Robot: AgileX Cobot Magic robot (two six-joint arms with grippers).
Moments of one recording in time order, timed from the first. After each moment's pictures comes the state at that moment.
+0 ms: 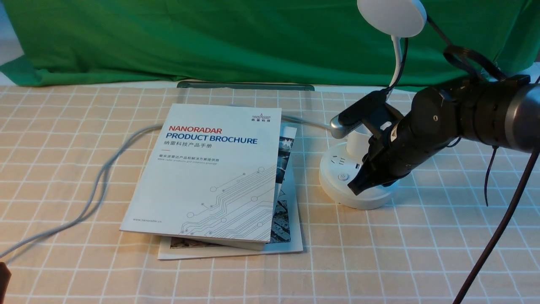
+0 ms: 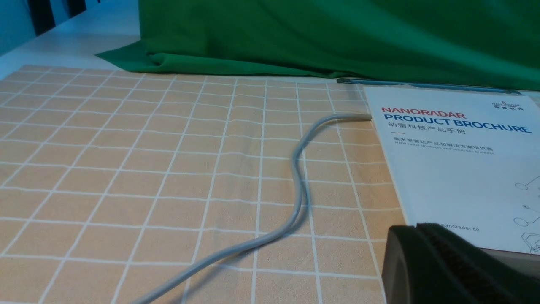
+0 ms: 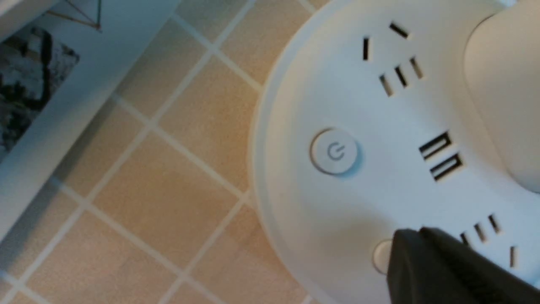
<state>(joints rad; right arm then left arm) 0.43 1.90 -1.28 0.01 0.56 -0.29 -0.02 0.00 0.01 -0.04 0.22 -0.02</state>
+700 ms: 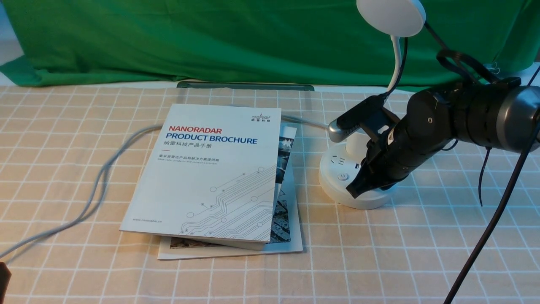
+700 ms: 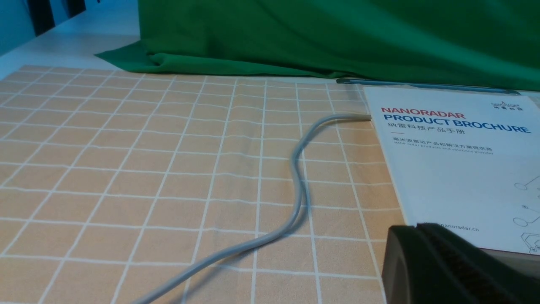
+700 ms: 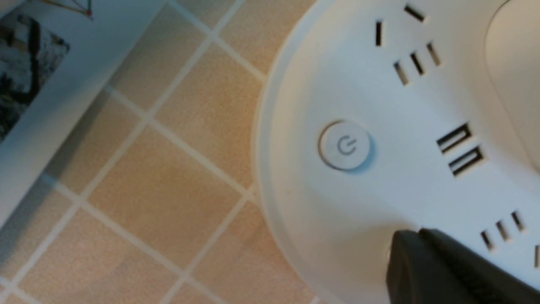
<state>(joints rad) 0.43 1.94 -1.30 0.00 0.58 -0.28 -0.02 0.00 0.01 -0.04 0.22 -0.02</state>
